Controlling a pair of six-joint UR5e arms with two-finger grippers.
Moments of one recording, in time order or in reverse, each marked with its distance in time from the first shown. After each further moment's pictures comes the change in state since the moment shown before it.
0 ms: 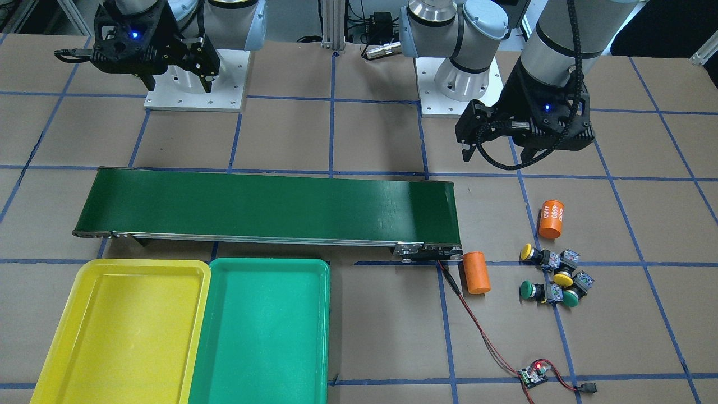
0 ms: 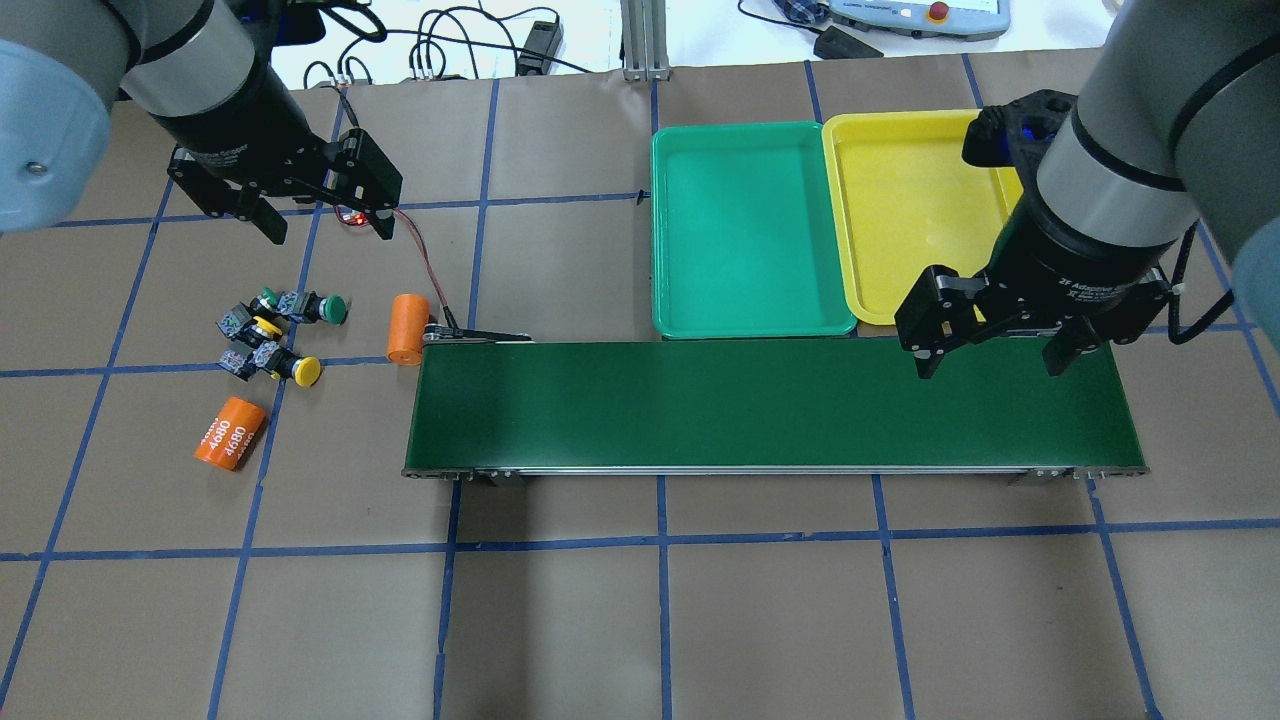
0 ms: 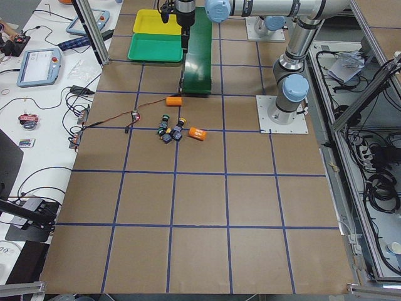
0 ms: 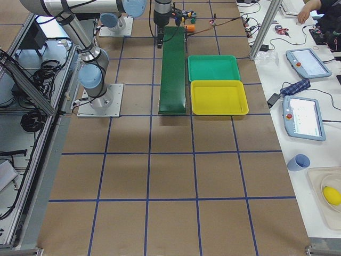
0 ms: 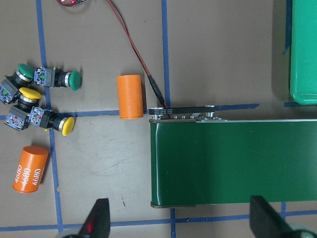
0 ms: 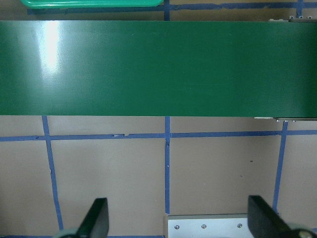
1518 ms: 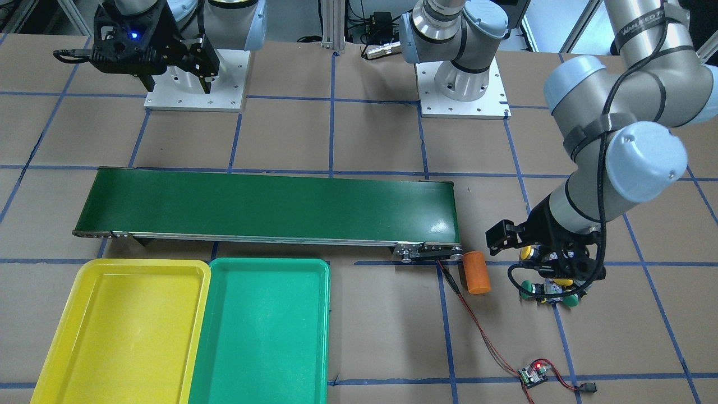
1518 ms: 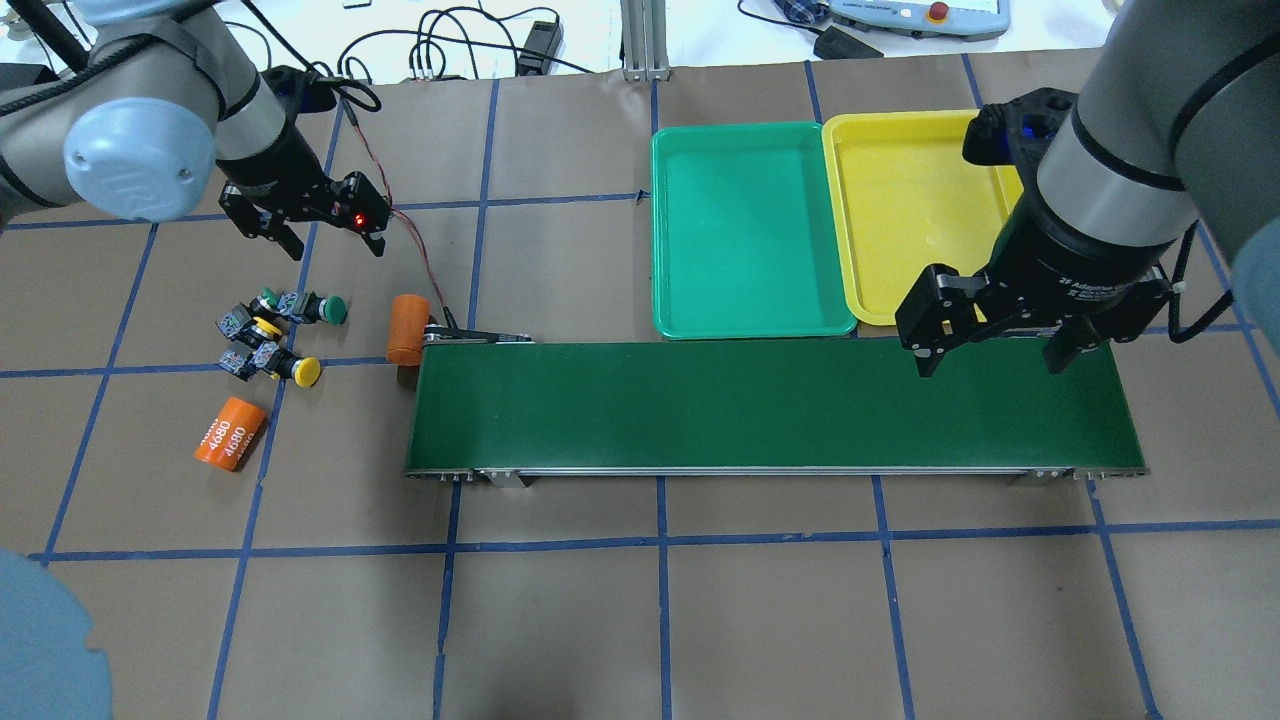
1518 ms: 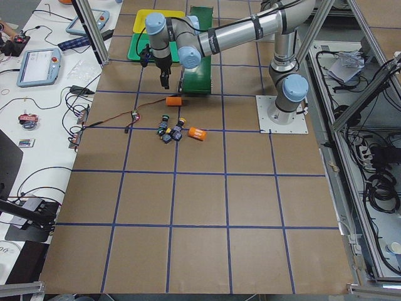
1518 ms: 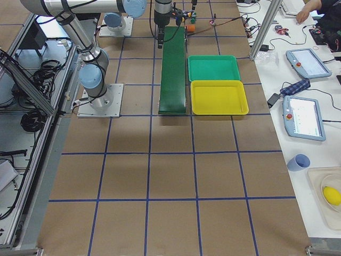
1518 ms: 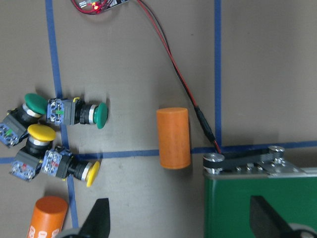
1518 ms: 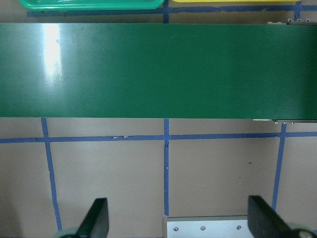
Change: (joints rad) left arm 0.131 -0.323 -0.039 0.258 -0.002 0.135; right arm 0.000 0.001 0.000 -0.007 -0.004 -0.001
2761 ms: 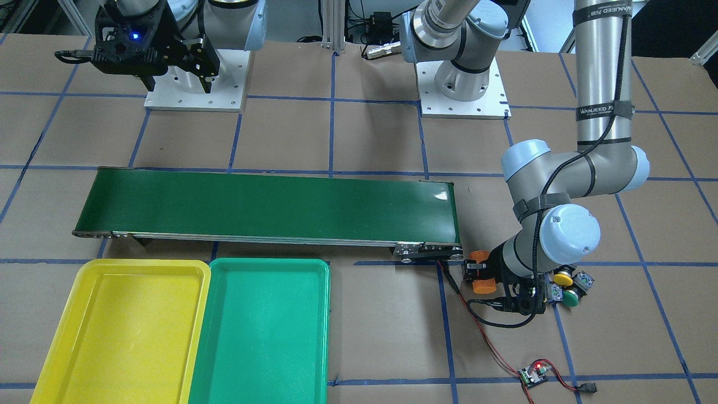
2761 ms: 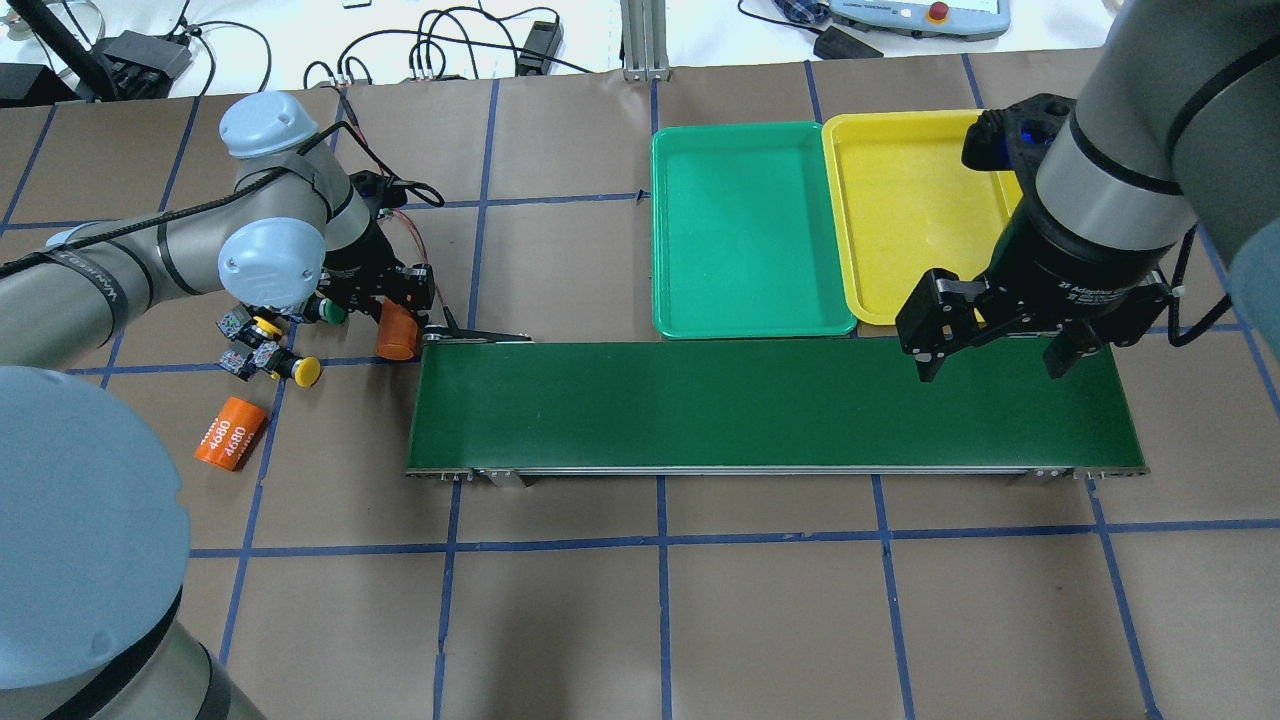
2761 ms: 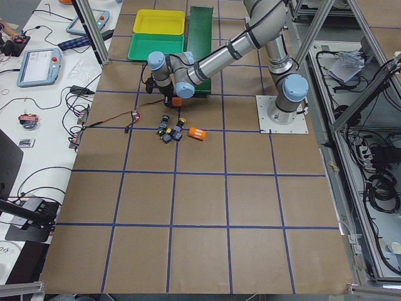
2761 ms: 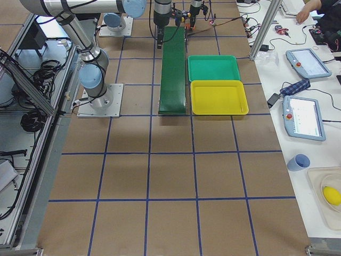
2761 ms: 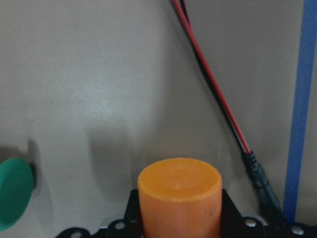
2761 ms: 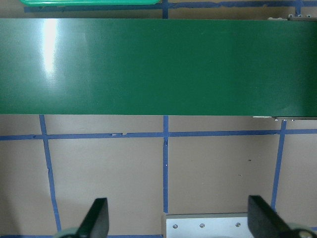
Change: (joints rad) left arm -0.018 -0.152 -0.113 0.217 -0.009 0.007; right arm 0.000 -0.001 0.005 0.007 -0.003 -0.001
